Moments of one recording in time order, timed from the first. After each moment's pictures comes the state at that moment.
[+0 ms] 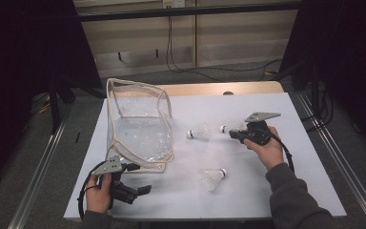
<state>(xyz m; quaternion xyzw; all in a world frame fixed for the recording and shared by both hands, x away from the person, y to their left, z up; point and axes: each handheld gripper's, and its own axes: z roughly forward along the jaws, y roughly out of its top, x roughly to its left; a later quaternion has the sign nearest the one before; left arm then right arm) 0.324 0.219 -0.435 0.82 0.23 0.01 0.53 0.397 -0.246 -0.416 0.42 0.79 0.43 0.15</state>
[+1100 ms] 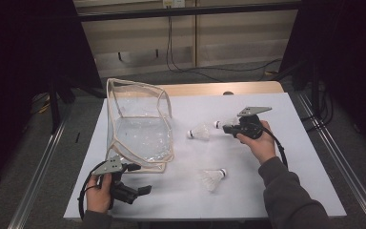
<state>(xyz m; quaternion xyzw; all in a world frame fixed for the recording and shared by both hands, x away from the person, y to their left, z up) 0.324 0.218 -0.435 0.82 0.23 0.01 0.53 0.418 -0.231 -0.414 0.40 0.79 0.43 0.15</state>
